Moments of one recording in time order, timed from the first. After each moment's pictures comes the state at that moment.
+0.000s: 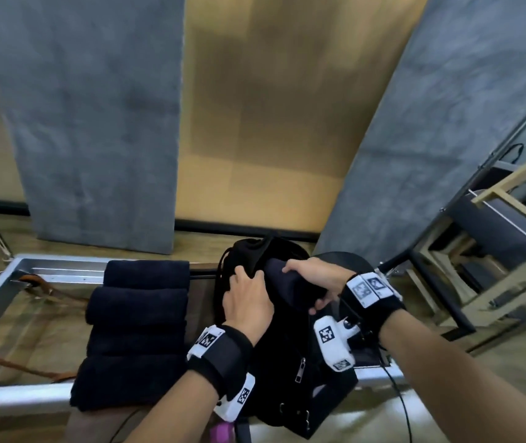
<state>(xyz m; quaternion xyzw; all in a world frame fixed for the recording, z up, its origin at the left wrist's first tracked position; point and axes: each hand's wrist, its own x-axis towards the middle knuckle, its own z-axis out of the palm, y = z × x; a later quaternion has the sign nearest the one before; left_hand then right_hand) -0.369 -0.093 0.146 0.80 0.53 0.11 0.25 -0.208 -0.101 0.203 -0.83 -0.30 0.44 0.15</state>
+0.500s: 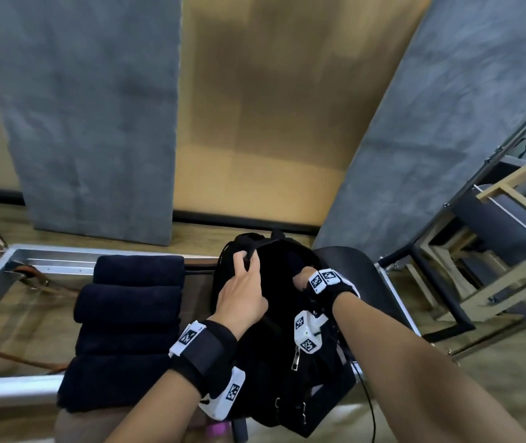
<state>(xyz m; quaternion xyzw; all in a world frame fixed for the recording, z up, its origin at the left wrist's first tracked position) -0.374 -0.072 0.147 0.81 0.47 0.09 0.34 -0.168 -0.069 0.128 -0.88 -0.32 0.33 0.07</state>
